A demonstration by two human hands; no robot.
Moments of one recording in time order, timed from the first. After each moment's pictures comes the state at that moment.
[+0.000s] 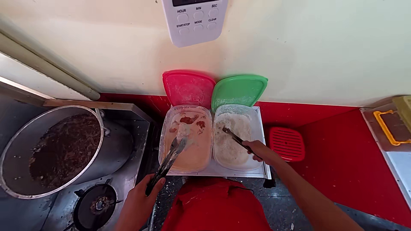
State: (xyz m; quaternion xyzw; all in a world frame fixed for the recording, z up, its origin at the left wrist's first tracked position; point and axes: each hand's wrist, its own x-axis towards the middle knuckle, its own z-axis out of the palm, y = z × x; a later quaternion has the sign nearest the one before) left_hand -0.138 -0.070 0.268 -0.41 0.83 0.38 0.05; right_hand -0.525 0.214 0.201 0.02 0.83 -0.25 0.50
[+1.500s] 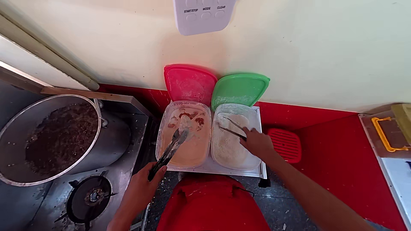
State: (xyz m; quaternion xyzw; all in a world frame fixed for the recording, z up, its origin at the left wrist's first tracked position) left_hand -0.158 -0.069 0.258 -0.42 0.81 0.39 0.06; right_hand -0.518 0.178 0.248 -0.29 0.92 0.07 0.24
